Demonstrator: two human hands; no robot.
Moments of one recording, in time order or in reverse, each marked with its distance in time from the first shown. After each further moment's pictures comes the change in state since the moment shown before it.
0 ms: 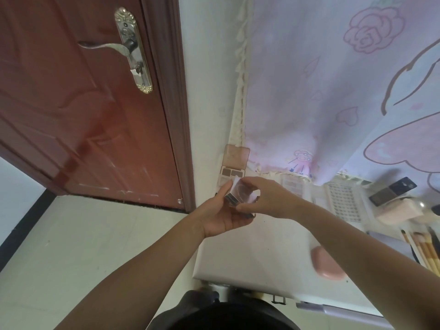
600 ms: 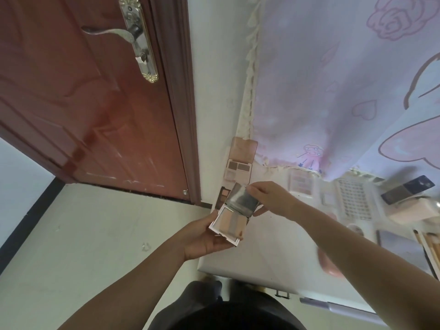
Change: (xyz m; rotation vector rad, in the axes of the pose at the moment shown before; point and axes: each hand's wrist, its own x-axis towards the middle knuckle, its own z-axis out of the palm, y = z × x) left_hand -0.032 -0.035 -0.066 0.022 0.170 -0.050; right_hand 0.013 0.019 0.020 0.285 -0.062 0.244
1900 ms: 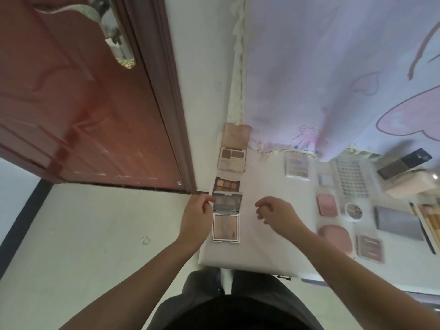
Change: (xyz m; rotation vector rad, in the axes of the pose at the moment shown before) left_hand 0.007 -0.001 0.014 1.167 0.750 0.659; right_hand -0.023 0.061 0.048 0.086 0.327 0.260
